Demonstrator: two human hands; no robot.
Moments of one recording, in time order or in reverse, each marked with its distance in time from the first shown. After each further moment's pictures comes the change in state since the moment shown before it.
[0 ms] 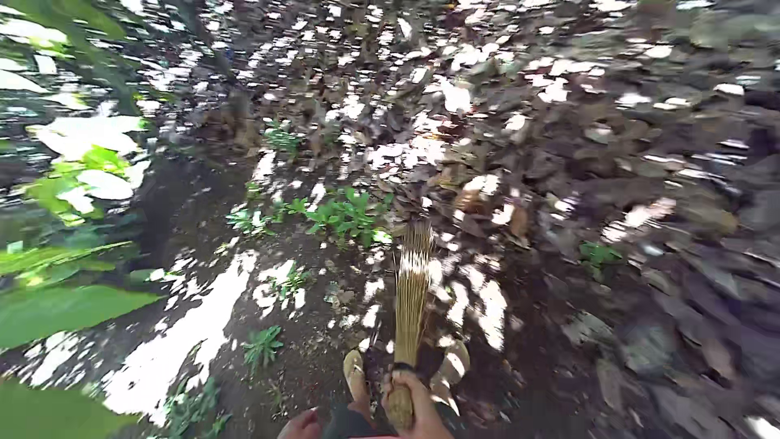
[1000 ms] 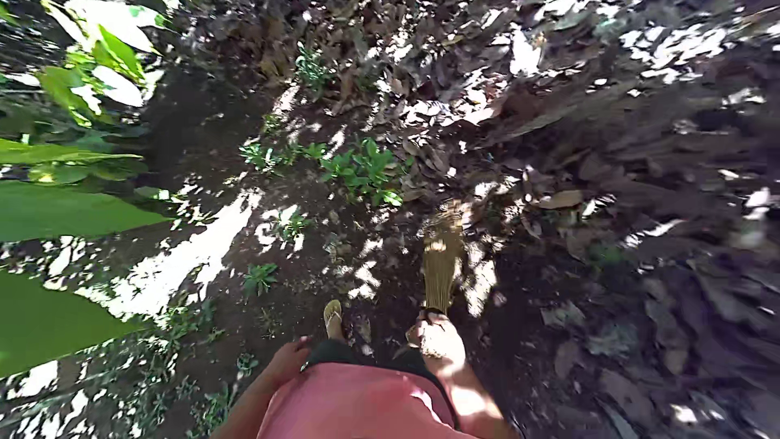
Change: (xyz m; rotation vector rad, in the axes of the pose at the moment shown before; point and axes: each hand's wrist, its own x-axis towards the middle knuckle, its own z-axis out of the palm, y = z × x) left_hand 0.015 0.025 0.021 -0.022 0.036 -0.021; right_hand 0.010 -0.089 -0.043 -0.057 0.099 -0.147
